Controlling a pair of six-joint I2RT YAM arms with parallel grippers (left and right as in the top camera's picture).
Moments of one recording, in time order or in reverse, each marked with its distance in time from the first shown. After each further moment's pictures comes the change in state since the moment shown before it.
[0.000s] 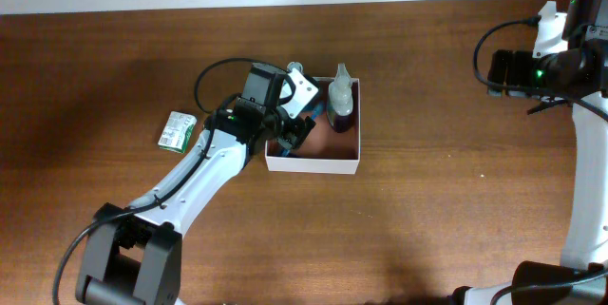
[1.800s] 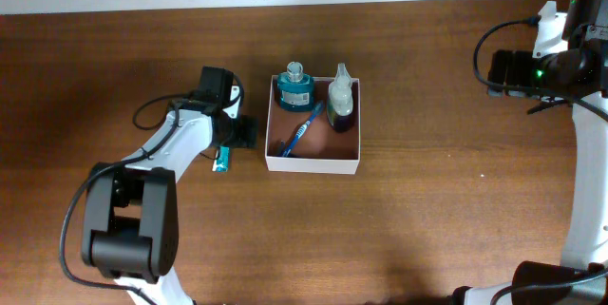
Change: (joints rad) left arm 0.259 0.197 0.024 -0.197 -0.187 -0.342; right arm 0.000 0.000 0.000 0.000 0.000 0.000
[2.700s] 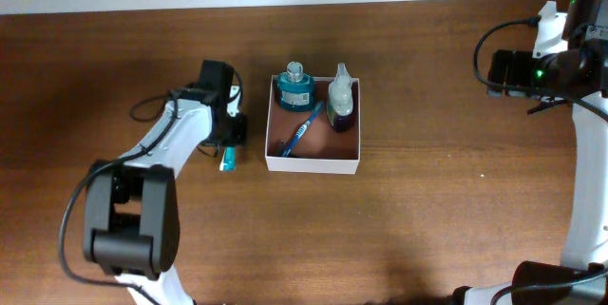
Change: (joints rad) left arm -0.001 0.003 0.113 -0.205 0.000 -0.007; right arm 0.000 0.000 0.000 0.000 0.000 0.000
